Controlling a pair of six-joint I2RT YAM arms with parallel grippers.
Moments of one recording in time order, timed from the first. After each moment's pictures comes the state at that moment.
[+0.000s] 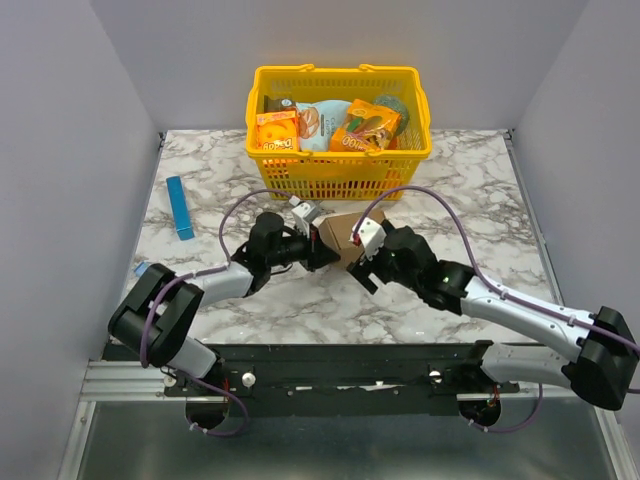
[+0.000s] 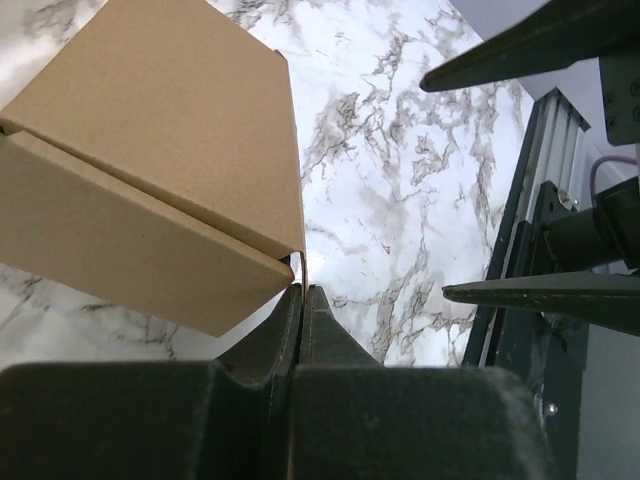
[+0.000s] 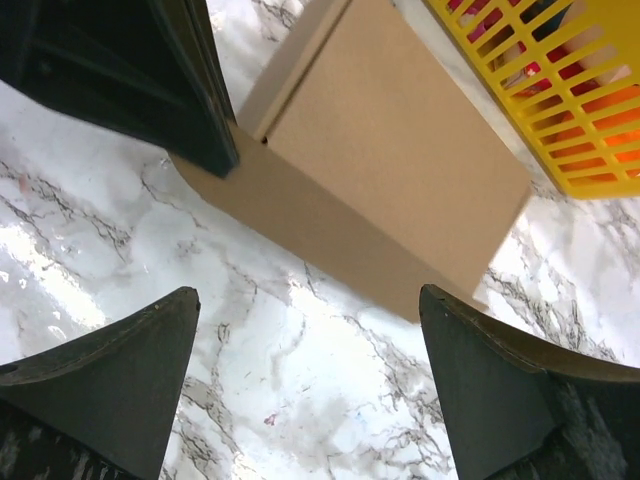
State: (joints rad) left arm -0.58 1.51 0.58 0.63 0.62 -0.38; right arm 0.89 1.14 0.75 -0.17 0.19 -0.24
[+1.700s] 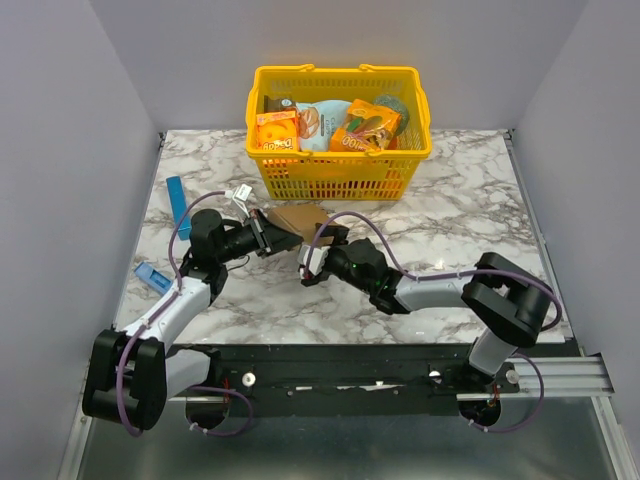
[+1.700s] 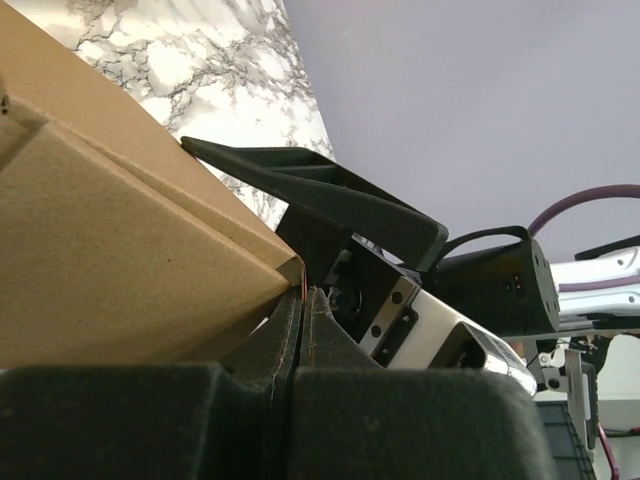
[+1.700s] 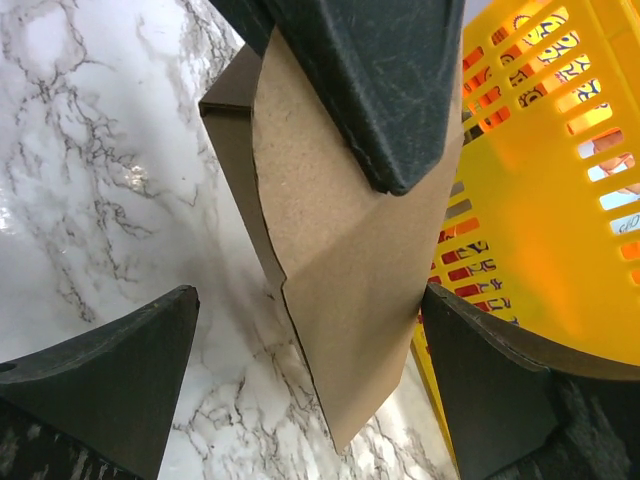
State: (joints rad) left arm -0.22 1.13 0.50 0.49 0.85 -1.02; right arm 0.99 1.67 0.72 0.77 0.06 -0.76
